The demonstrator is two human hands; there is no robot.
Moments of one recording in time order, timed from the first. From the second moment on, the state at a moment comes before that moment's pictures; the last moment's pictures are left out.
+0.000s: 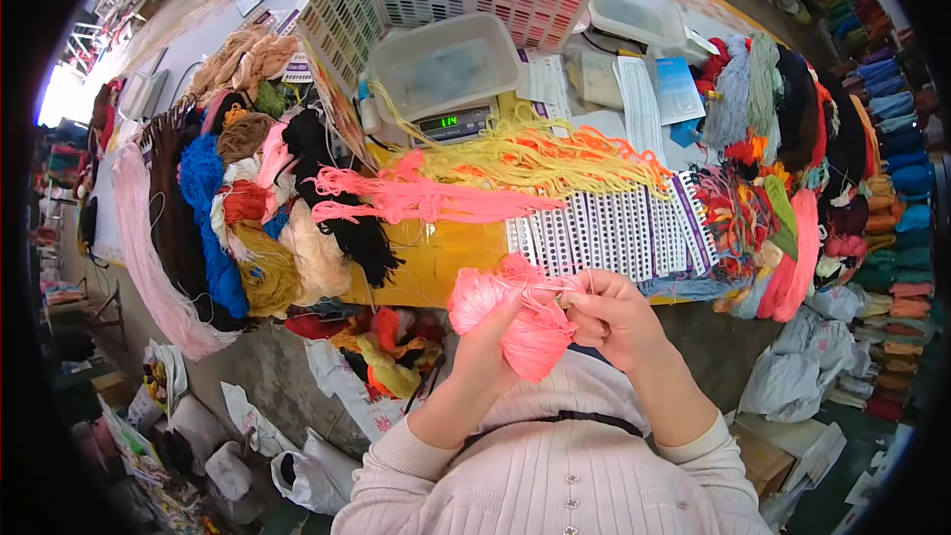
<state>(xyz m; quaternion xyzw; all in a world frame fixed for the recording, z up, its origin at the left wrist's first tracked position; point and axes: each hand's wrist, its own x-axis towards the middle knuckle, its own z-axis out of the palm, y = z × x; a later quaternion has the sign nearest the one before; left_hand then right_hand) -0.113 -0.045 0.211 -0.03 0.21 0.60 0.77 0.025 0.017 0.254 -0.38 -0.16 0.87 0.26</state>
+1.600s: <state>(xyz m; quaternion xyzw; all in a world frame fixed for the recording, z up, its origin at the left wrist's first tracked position) -0.113 -0.058 0.196 0.07 0.19 0.59 0.78 0.012 0.003 0.250 -0.44 -0.36 0.79 0.24</state>
